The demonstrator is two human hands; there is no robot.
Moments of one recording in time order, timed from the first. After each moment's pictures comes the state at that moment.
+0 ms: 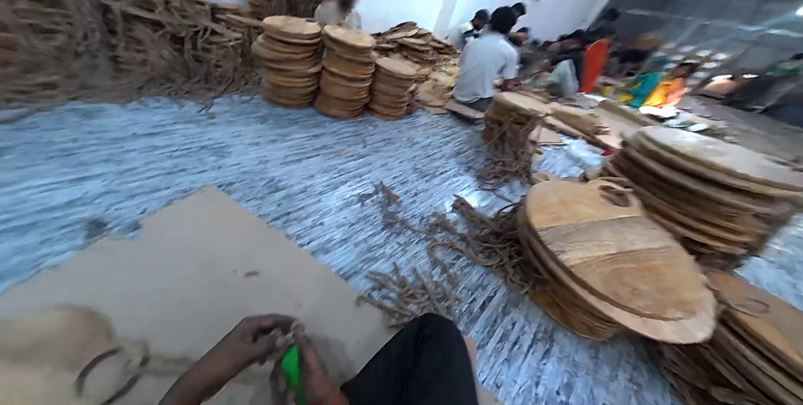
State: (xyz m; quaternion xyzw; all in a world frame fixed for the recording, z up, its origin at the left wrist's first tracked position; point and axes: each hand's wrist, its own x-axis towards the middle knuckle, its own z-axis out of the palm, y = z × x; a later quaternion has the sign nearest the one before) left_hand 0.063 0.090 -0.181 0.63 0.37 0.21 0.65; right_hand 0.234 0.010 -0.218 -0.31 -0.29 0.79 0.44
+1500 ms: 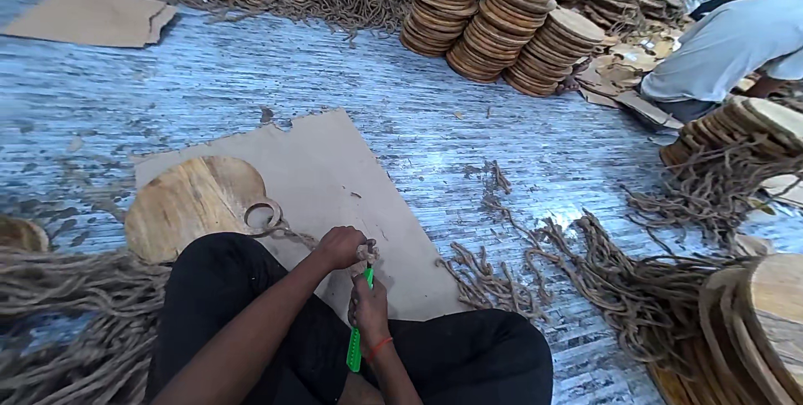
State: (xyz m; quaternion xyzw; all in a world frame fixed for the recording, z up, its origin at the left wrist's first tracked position) left_hand 0.080 0.106 -0.194 0.77 0.53 -0.12 0.32; right_hand 0.197 -0.007 -0.208 -0.57 -0.28 0.67 0.38
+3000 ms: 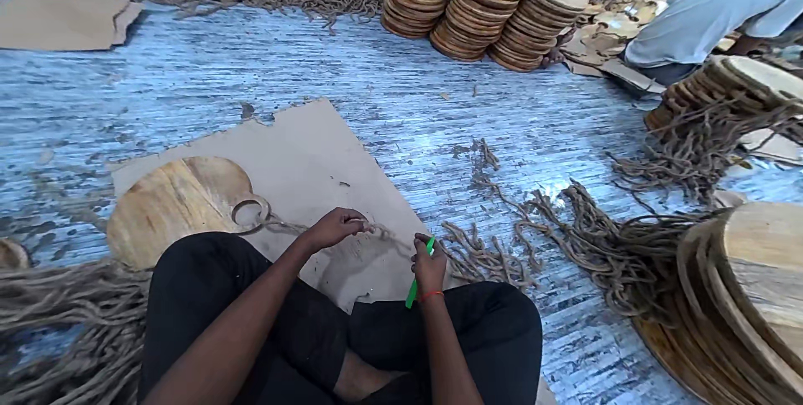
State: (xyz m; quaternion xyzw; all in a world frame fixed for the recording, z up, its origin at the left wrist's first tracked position) left_hand 0.069 0.109 -0.195 0.63 0.49 0.19 0.57; right_hand 0.308 0.053 -0.235 -0.72 -0.33 0.42 0.45
